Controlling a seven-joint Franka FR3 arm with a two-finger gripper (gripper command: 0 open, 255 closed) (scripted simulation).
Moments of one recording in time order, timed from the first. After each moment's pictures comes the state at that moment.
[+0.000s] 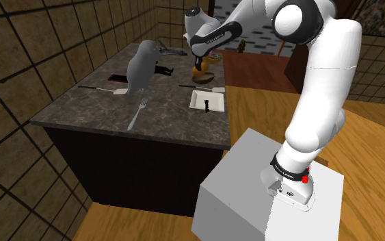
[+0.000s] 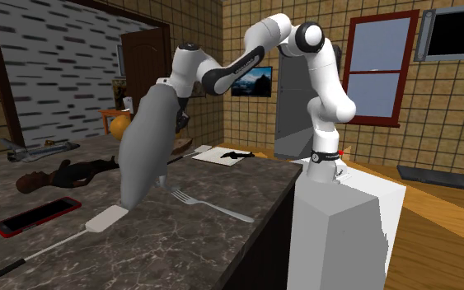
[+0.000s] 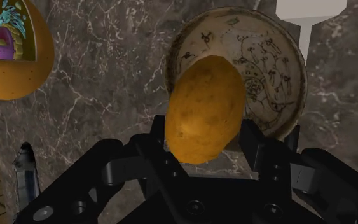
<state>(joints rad) -0.25 0.32 0.01 -1.76 -0.59 2.25 -0.41</state>
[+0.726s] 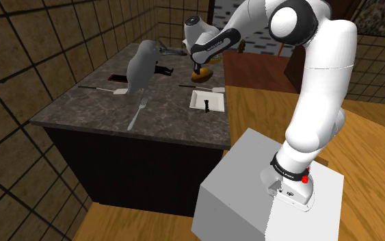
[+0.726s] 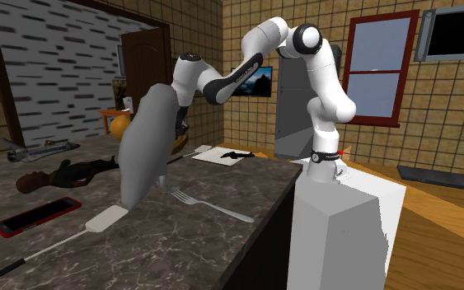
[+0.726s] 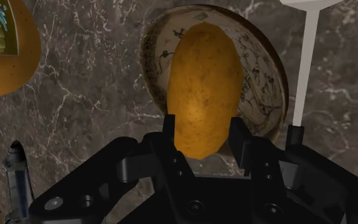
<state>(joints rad) -0.24 0.35 0.00 -1.80 -0.63 2.33 -0.35</state>
